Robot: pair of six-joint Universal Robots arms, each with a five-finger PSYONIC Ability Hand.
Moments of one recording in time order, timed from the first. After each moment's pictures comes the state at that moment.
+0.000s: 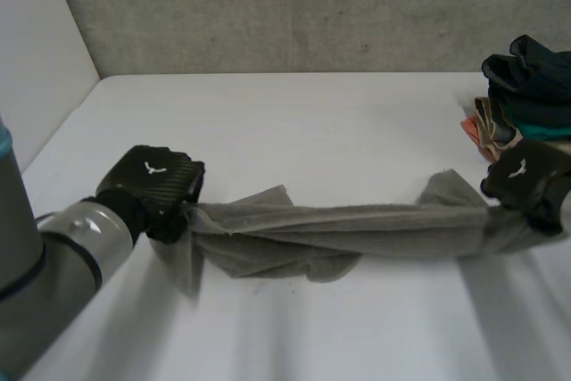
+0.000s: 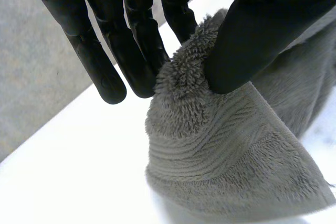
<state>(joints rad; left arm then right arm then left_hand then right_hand) 4.21 -1.64 -1.68 2.97 -1.59 3.52 1.67 -1.47 1.62 0.40 1.38 1.95 1.11 1.20 1.19 1.20 0.95 1.08 1.17 1.19 1.20 1.00</state>
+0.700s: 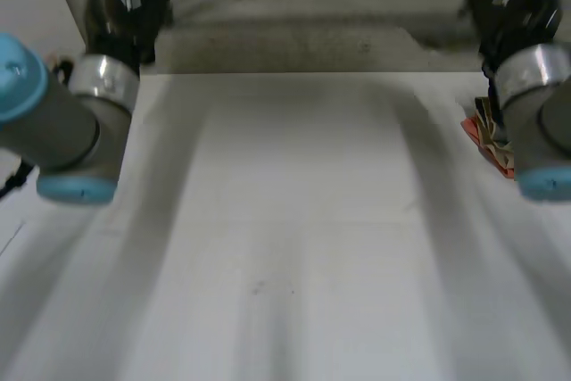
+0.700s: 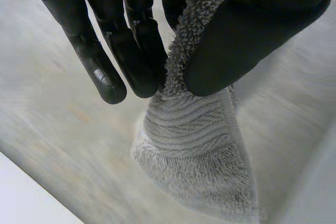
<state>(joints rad) 4.35 -1.99 -1.34 3.69 -1.56 3.78 1.85 -1.18 1.32 -0.44 1.56 2.31 1.13 1.20 1.19 1.20 1.00 1.08 1.18 1.20 1.20 1.04</state>
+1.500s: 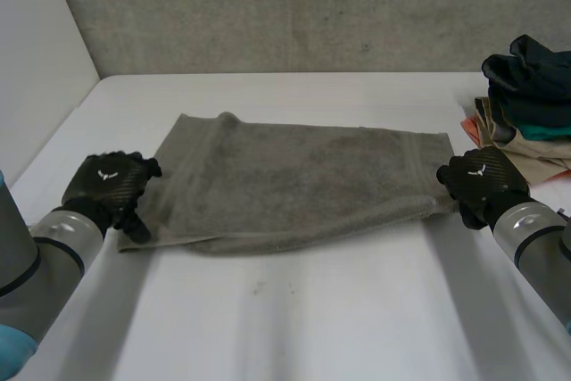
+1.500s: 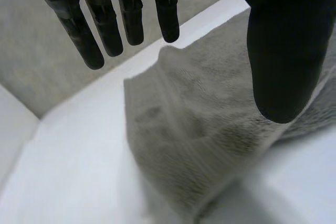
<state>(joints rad) 4.47 -1.72 -1.90 3.32 -1.52 3.45 1.75 -1.30 1.82 -0.21 1.38 2.48 0.39 0.38 0.38 0.37 0.20 1.08 1.18 1.20 1.20 1.04</state>
